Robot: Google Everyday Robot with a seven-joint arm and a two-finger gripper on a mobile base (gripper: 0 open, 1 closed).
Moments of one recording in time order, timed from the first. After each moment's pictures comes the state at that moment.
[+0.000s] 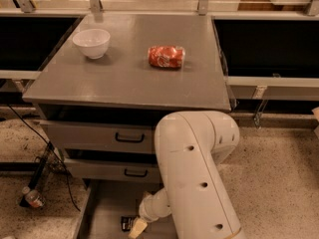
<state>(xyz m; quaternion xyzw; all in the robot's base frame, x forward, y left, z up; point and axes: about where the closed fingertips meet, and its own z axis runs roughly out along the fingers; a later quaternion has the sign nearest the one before) 0.469 0.093 0.244 -0.56 0.78 0.17 0.22</state>
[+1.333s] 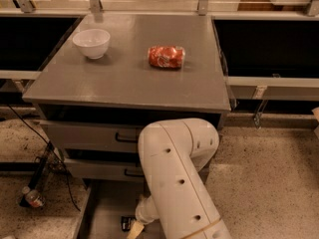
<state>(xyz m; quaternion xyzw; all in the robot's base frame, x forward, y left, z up) 0.474 0.107 0.190 -0.58 0.77 0.16 0.21</state>
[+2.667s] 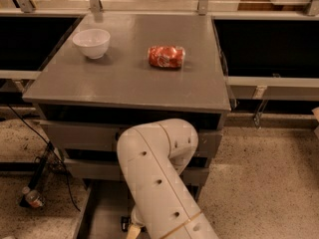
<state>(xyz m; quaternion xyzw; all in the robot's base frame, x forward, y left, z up) 0.467 0.125 0.164 -0.61 0.76 0.15 0.18</state>
